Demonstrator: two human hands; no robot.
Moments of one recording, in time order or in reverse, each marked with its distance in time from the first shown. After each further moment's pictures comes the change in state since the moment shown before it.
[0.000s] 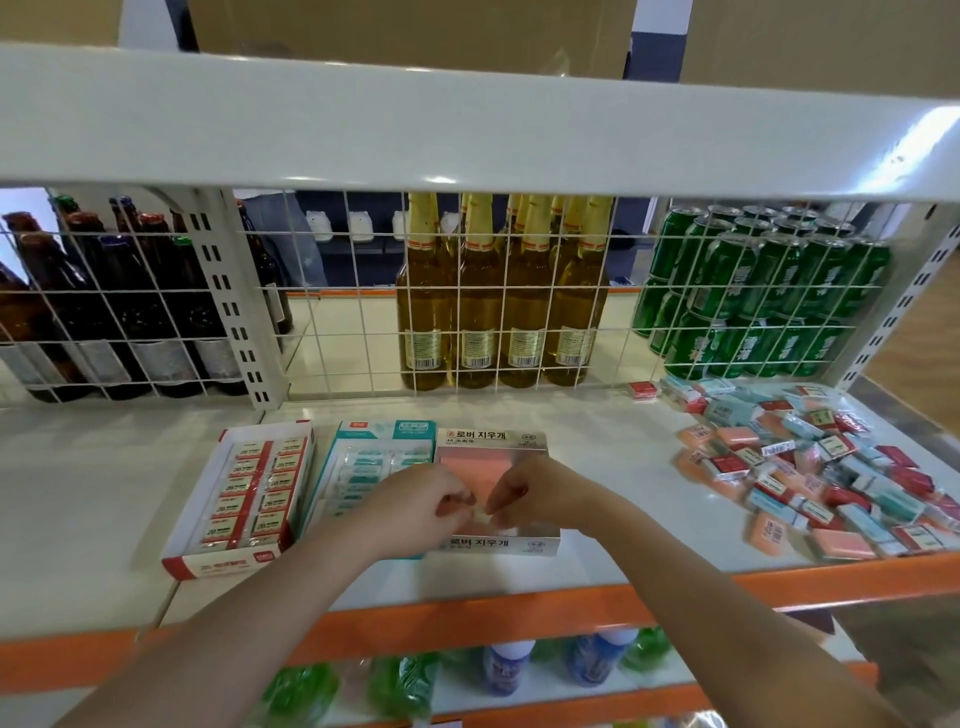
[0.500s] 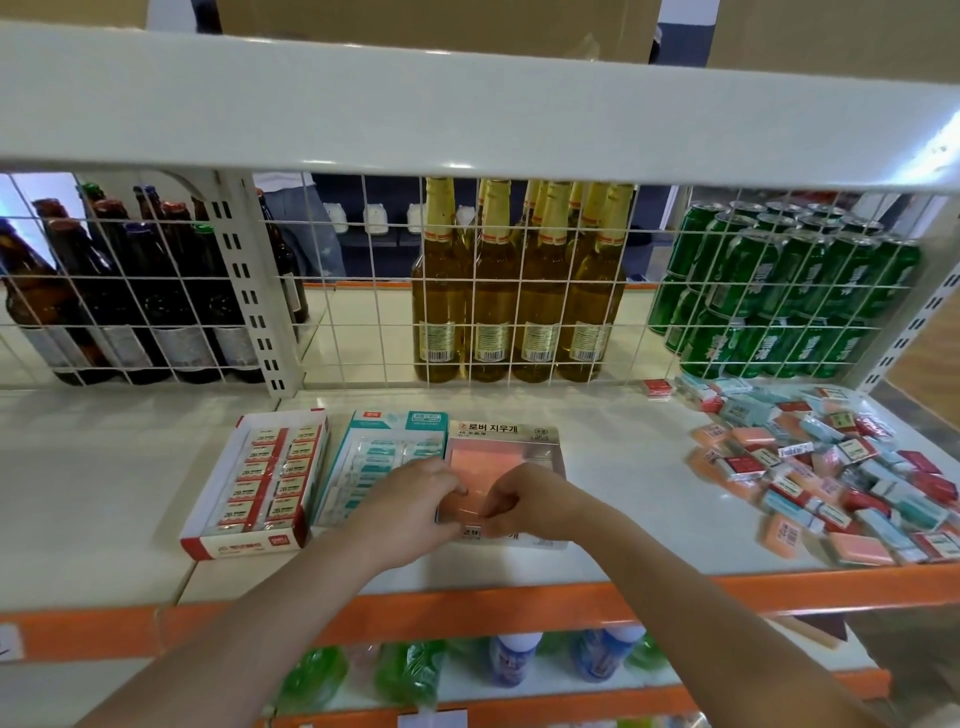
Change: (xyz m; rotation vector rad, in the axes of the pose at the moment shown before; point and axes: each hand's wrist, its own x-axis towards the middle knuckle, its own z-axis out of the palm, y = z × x) left_hand -0.015 -0.006 0.008 0.060 0.119 -0.030; right_hand 0.011 0.003 0.023 -0.106 0.001 -0.048
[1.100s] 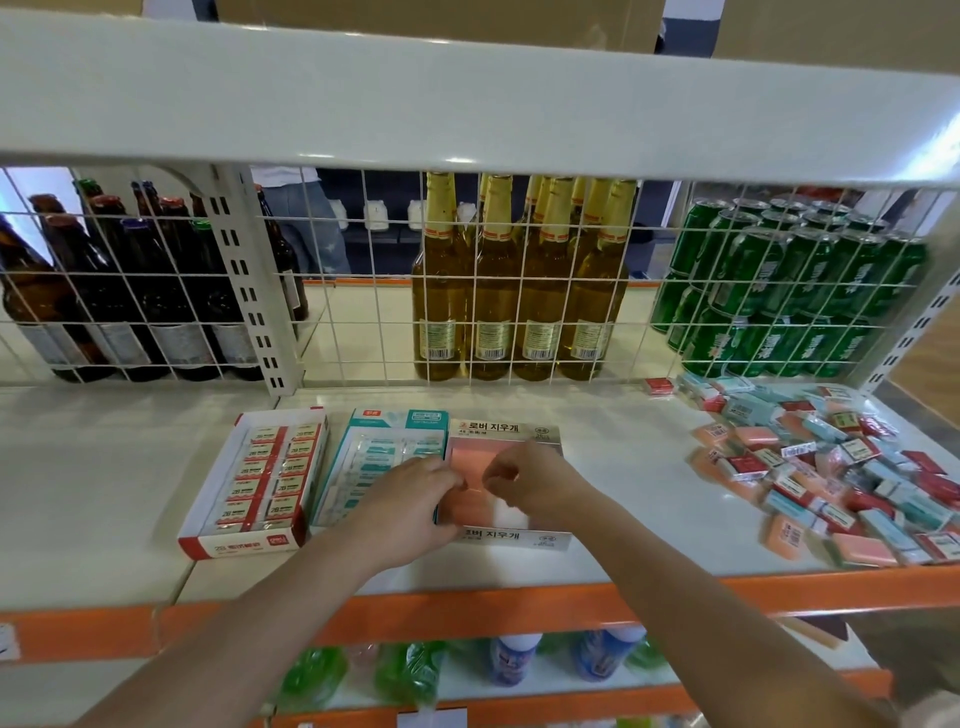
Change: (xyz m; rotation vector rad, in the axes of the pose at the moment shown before) left_hand 0.002 -0.004 0.004 0.042 -0.015 -0.016; right_hand 0.007 -0.008 -0.008 -0.100 0.184 0.006
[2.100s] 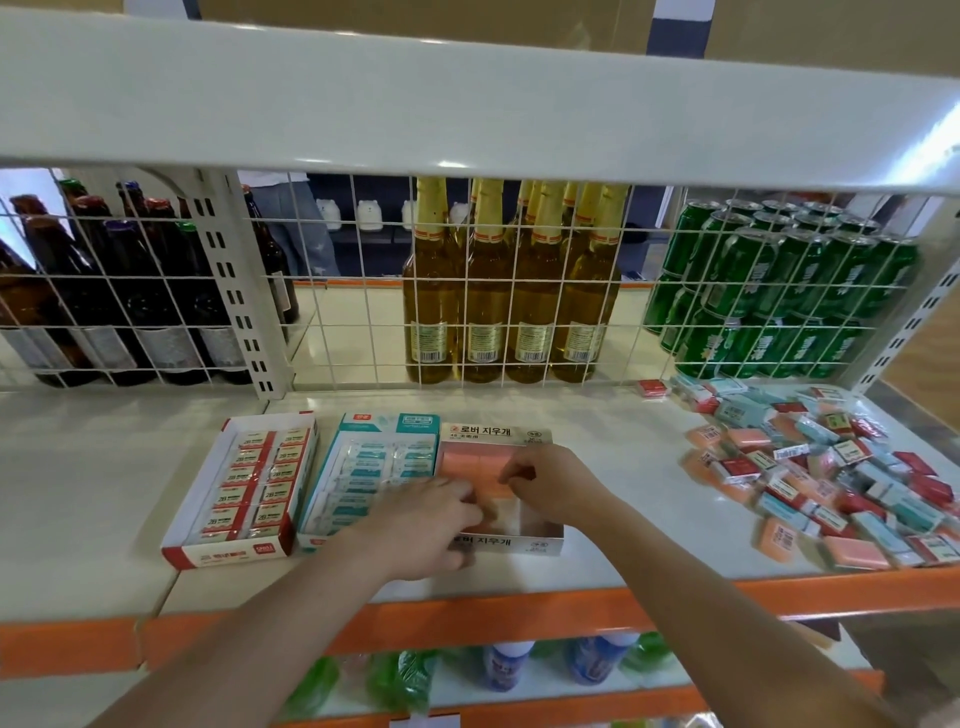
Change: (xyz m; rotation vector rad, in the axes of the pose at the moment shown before) left_hand 0.017 0.008 0.012 0.282 -0.211 0.184; right_hand -0.005 0.018 -0.013 -0.017 0.057 0.035
